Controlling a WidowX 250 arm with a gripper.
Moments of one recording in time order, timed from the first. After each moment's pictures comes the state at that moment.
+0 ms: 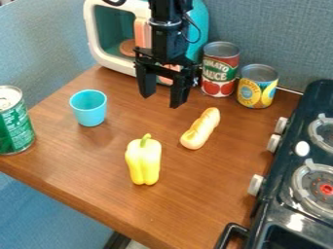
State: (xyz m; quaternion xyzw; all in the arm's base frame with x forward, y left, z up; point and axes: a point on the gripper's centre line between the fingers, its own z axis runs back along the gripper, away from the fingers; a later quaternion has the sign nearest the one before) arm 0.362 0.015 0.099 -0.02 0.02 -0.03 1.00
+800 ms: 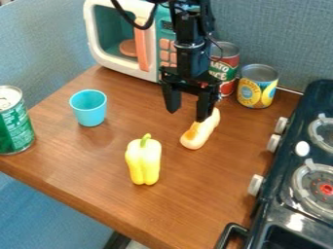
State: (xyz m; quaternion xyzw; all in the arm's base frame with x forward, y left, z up) arm 0.390 -0.015 0.067 -0.05 0.01 -0.04 1.00
